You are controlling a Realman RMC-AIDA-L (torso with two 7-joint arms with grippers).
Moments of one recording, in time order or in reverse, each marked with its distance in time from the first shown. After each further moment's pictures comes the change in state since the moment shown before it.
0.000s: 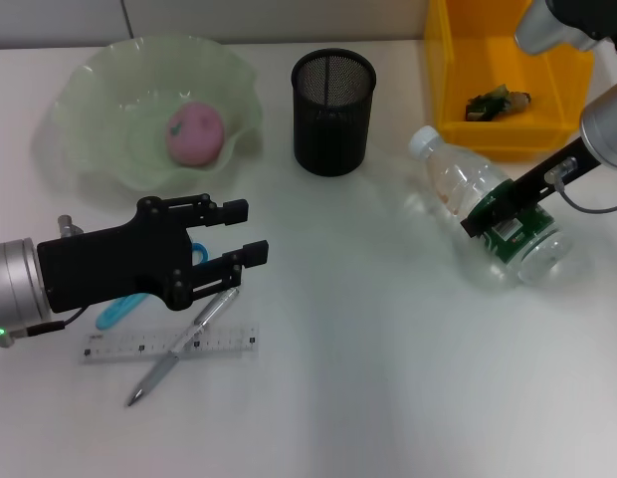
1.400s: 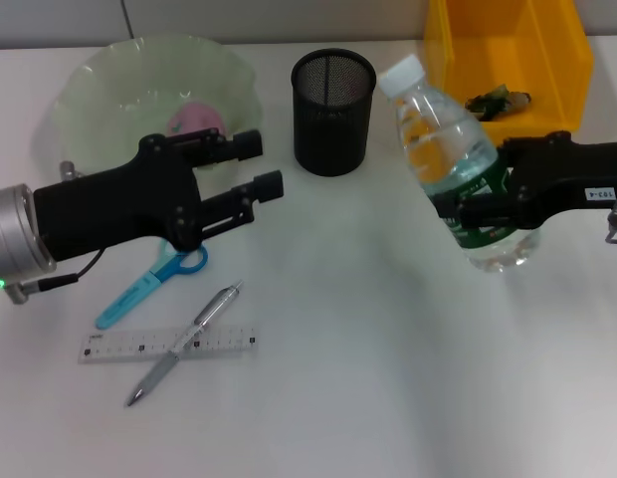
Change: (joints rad) left arm -0.053 -0.002 -0.023 0.001 -0.121 0.071 -0.071; right arm -0.520 0.002 -0.098 -0.433 0.728 0.042 -0.449
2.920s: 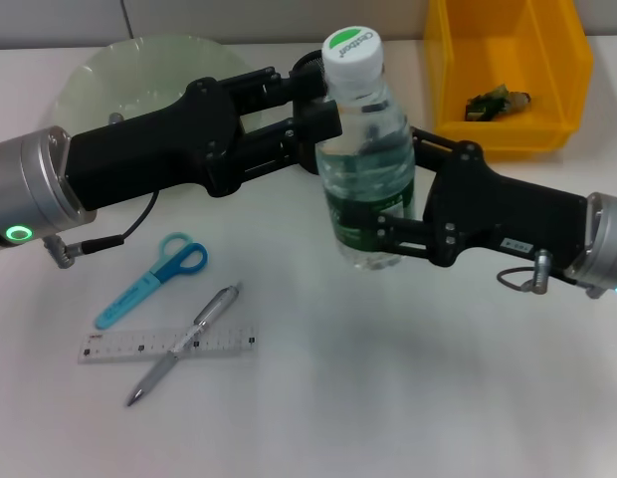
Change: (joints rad) left arm -0.123 -0.007 0.012 -0.078 -0.116 0.105 -0.167; right arm 0.175 0.002 -0.023 0.911 0.707 -0.148 -1.062
